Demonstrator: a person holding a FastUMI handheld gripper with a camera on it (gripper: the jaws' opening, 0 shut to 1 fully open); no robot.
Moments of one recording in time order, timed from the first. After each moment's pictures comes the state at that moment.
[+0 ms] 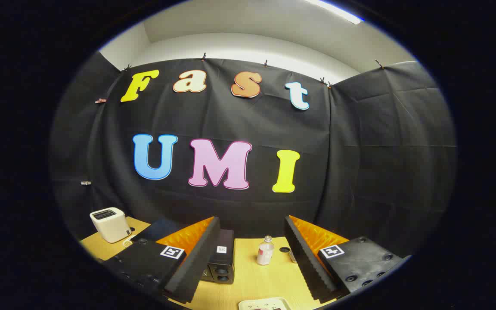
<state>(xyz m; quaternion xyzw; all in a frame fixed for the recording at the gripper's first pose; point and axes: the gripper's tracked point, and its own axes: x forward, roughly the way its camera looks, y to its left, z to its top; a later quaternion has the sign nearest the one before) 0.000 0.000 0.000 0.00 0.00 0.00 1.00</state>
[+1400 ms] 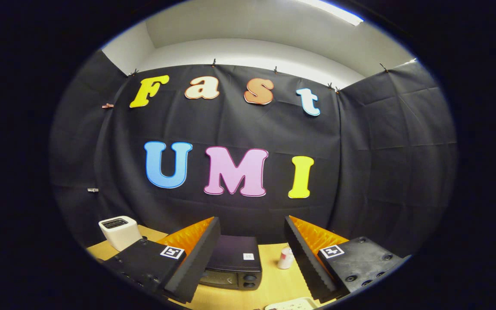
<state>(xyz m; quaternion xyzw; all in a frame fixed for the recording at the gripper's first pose) 0.007 0.098 -0.003 0.02 -0.03 0.03 1.00</state>
